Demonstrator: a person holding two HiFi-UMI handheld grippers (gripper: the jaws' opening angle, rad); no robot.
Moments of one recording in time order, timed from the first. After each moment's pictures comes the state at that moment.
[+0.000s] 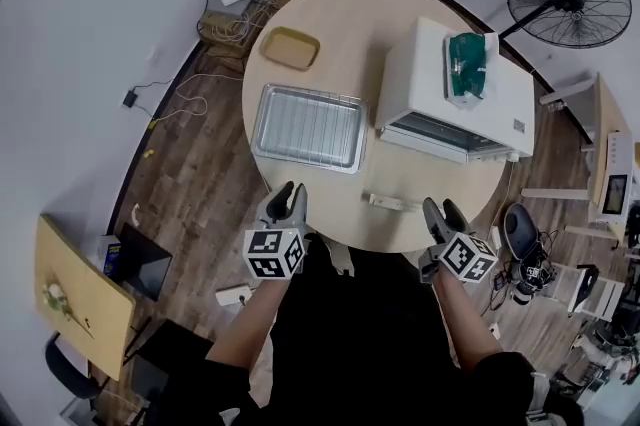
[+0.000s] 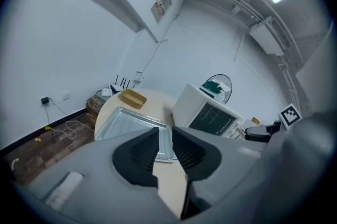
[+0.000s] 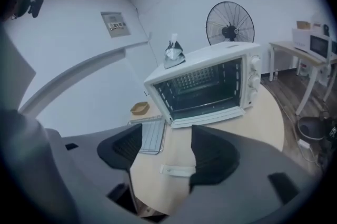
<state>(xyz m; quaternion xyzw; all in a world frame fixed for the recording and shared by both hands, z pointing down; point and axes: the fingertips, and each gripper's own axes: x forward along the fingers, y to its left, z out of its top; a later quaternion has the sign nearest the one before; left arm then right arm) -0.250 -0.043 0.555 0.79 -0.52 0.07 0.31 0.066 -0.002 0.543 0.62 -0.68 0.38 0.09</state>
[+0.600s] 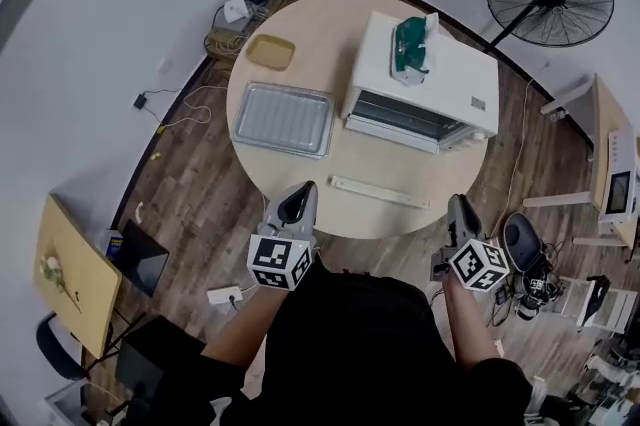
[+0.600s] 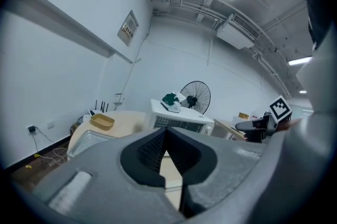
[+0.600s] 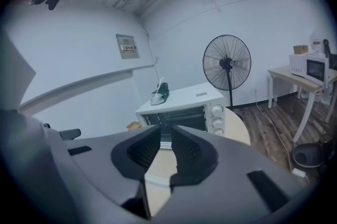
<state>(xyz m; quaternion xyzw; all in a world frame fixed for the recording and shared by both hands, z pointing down) -0.113 0.050 0.438 0.85 -0.49 0.04 0.18 0.198 0.076 0.449 0.65 -0.72 0.25 0.03</state>
